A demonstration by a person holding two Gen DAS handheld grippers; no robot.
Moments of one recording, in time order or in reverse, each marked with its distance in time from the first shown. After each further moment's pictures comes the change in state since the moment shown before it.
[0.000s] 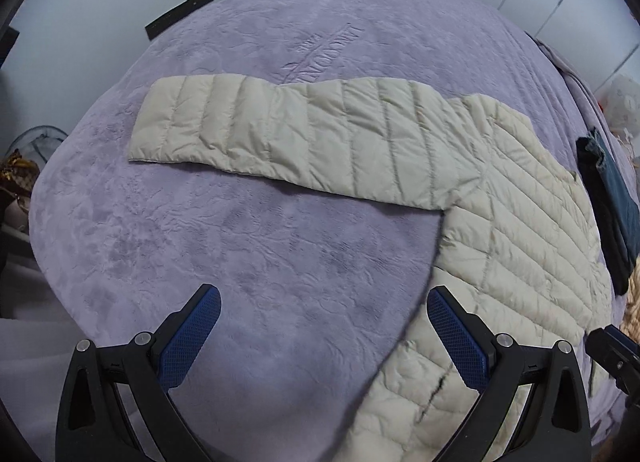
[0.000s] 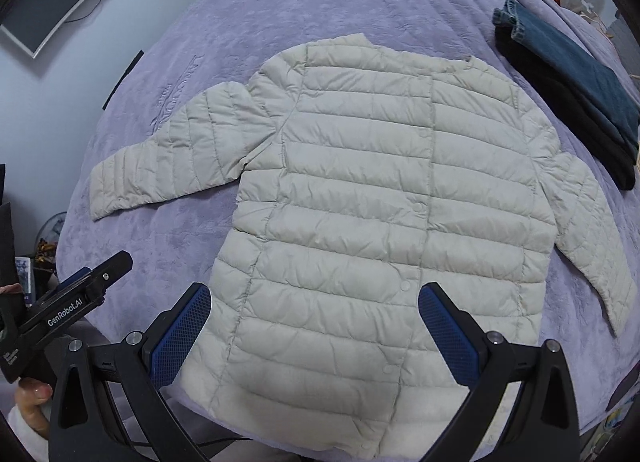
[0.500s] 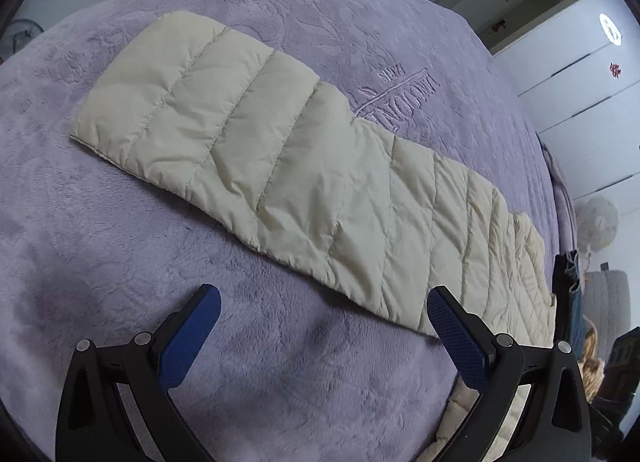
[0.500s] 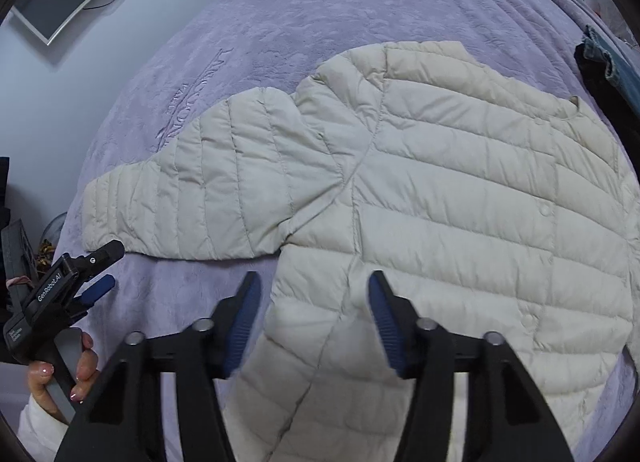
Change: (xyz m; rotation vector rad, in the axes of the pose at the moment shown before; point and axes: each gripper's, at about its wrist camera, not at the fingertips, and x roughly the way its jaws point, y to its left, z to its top) left arm 0.105 0.101 0.066 -0.324 -0.053 -0.282; right arm 0.113 0.045 0.075 -0.065 -0.025 0.109
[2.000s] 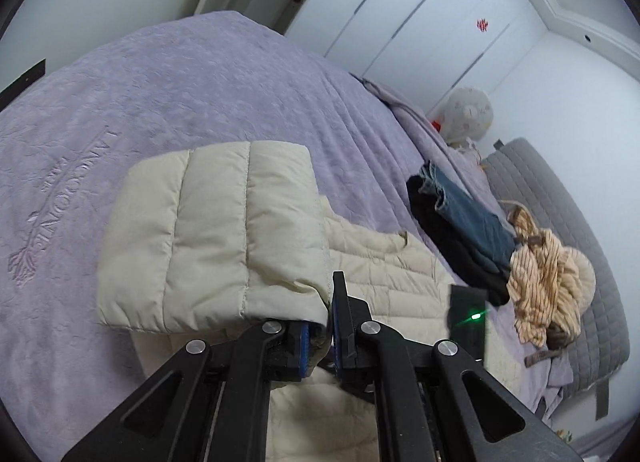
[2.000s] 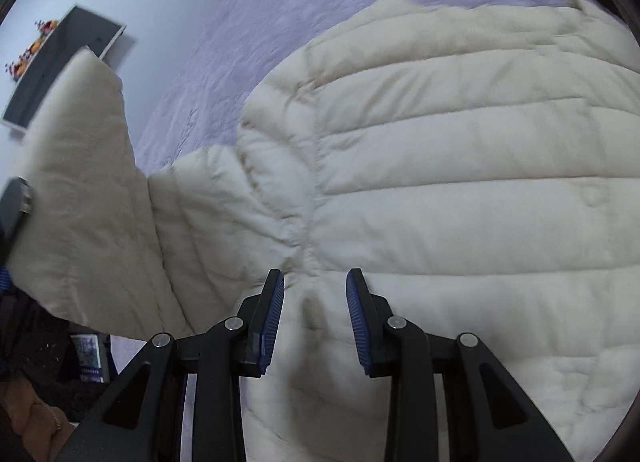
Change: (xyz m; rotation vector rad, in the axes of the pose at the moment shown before) left arm -0.004 -0.258 -0.031 0.614 -0.001 -0.354; right arm -0.013 -0.154 -0.011 0.323 -0.105 0.220
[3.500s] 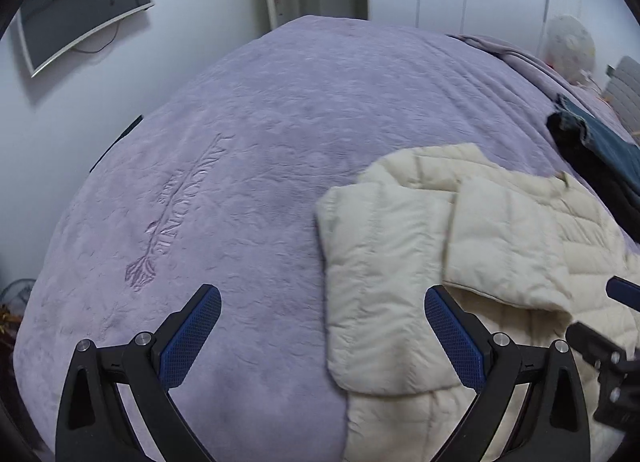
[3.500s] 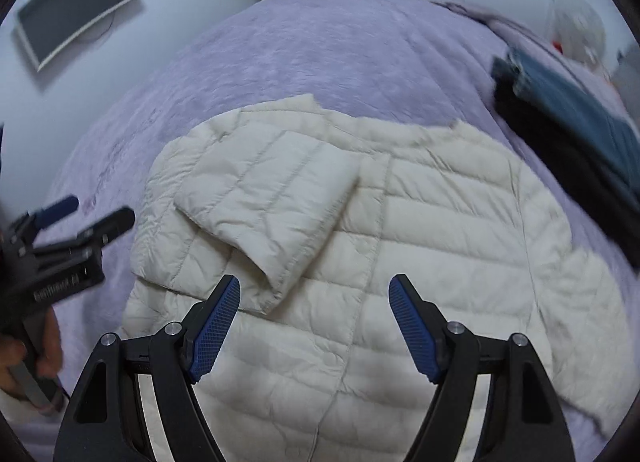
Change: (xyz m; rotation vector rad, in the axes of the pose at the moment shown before) left arm 0.022 0.023 -0.030 0.148 -0.004 0.616; right arm -0.067 0.026 -0.026 -0.532 -0.142 -0.391
